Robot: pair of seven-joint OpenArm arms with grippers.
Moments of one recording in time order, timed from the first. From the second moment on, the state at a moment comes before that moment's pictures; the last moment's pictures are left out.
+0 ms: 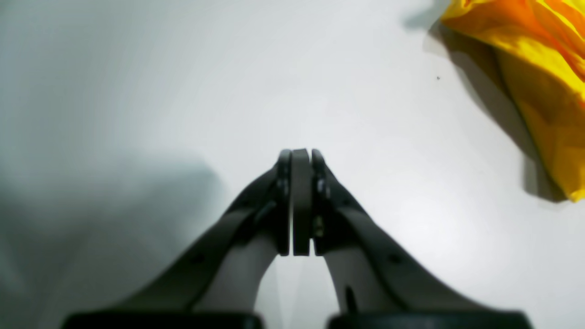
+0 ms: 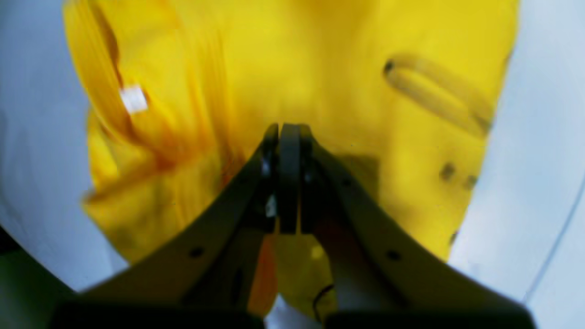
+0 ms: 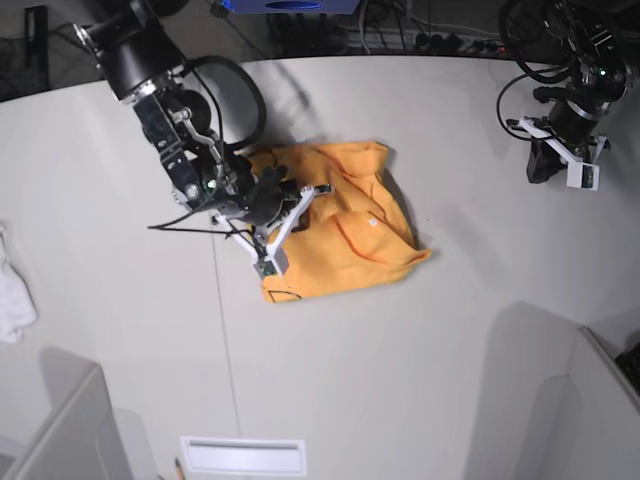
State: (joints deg) left arm 24.2 -13.0 -37.1 101.1 -28.2 -36.0 40.4; right arm 6.2 11.8 -30.4 94.4 31.3 -9.6 -54.8
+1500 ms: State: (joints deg) left arm 23.5 -12.9 -40.8 101.3 -28.4 -36.2 40.5; right arm 7.2 3.8 -52.9 90.2 31.8 -15.6 -50.0
